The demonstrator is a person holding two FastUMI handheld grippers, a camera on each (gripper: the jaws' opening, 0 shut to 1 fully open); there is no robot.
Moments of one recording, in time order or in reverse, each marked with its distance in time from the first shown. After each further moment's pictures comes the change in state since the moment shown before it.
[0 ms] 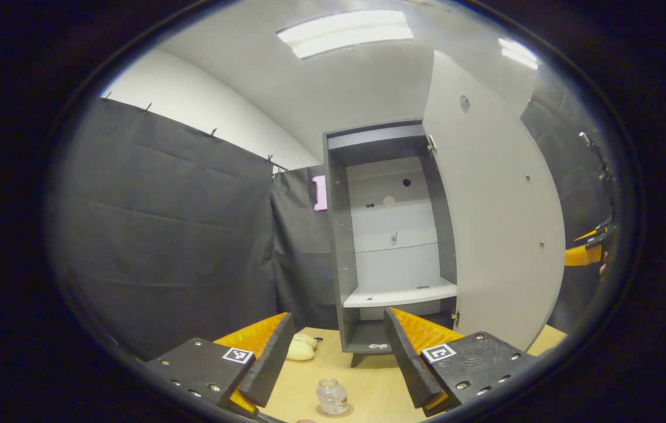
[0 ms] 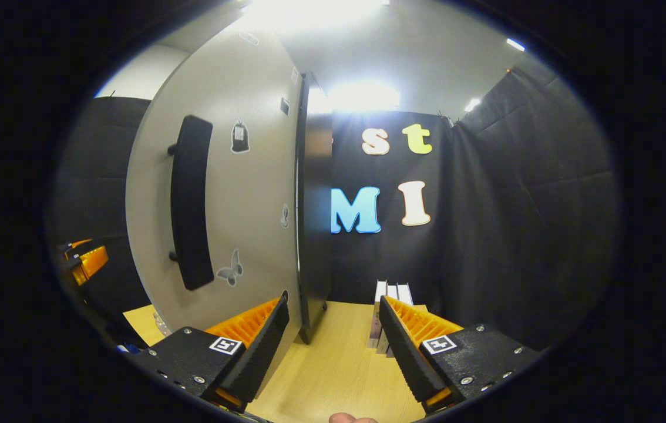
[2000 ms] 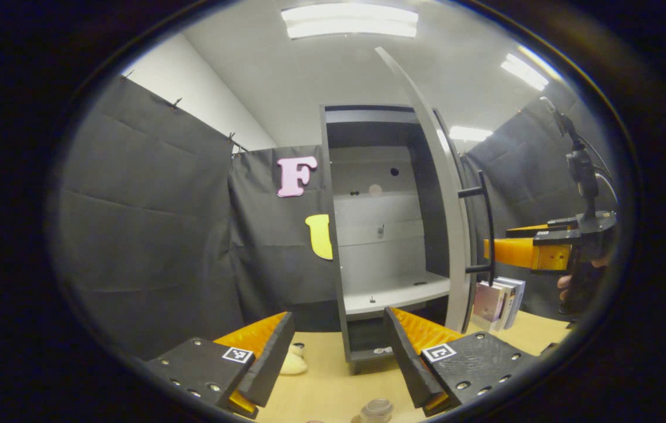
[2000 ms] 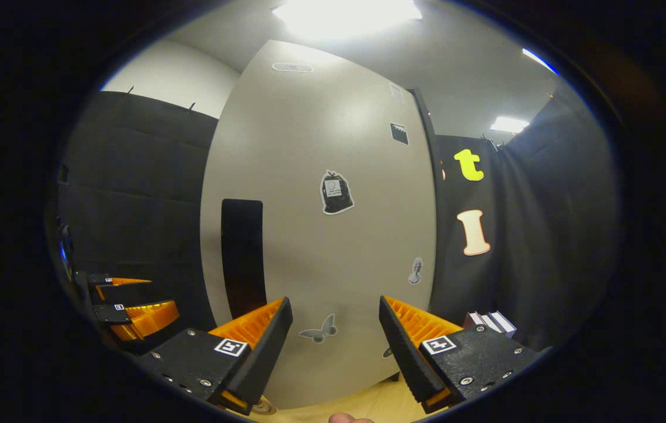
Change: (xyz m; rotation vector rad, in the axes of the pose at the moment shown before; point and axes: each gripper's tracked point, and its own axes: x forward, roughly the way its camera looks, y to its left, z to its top) left arm 0.136 0.101 -0.021 -0.014 0.074 -0.277; right arm 0.097 0.274 0.058 -0.028 -0.108 0.098
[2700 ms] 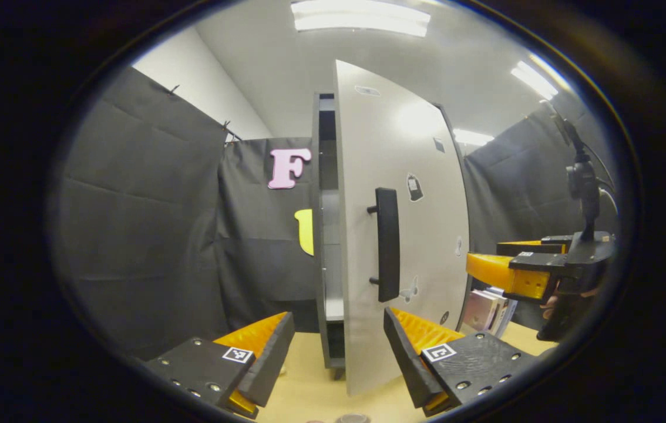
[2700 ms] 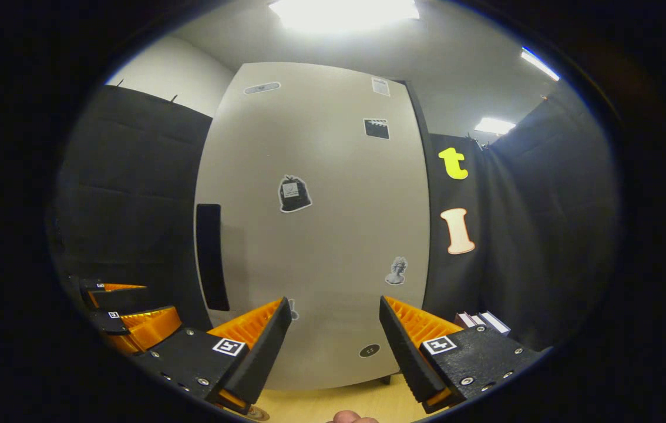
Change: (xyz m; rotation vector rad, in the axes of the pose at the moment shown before) left arm 0.050 -0.039 0.009 -0.054 0.021 -0.029; right arm 0.038 -0.032 -0.012 -0.004 0.035 -0.153
